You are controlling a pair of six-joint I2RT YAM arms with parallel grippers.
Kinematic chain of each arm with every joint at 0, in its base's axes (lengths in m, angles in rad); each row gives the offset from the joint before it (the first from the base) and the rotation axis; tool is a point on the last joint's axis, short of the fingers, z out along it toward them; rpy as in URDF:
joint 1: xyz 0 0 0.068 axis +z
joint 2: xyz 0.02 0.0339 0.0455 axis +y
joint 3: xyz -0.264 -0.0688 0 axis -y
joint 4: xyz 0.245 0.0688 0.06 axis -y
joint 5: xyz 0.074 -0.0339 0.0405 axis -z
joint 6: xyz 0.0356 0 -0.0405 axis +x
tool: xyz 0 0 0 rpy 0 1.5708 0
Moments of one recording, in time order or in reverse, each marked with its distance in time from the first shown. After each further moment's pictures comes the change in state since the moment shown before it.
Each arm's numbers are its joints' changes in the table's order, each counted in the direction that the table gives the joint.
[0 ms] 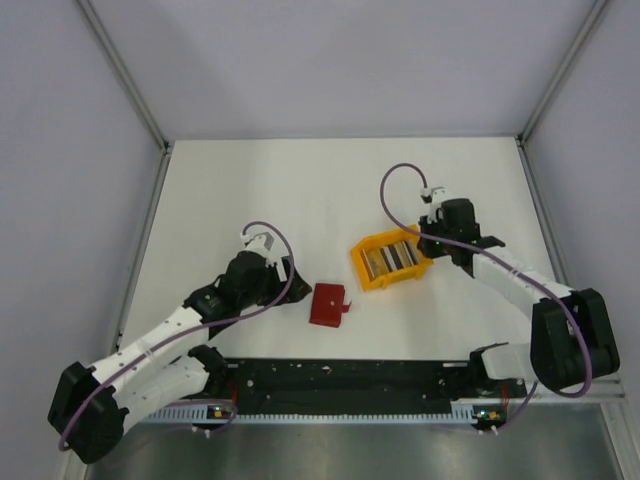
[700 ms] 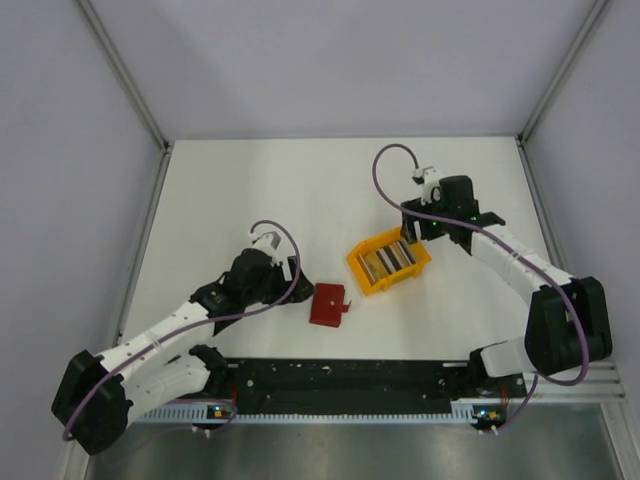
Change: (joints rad) left arm 0.000 0.060 0.000 0.061 0.056 0.027; right arm -0.004 0.100 0.209 -0.125 -0.115 -0.127
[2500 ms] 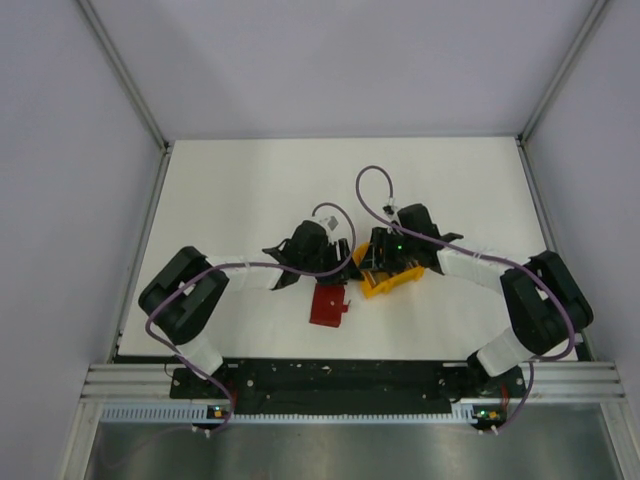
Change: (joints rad) left arm -0.071 0.743 0.328 0.365 0.242 -0.119; right arm 0.234 0.127 -0.133 0.201 -0.213 0.630
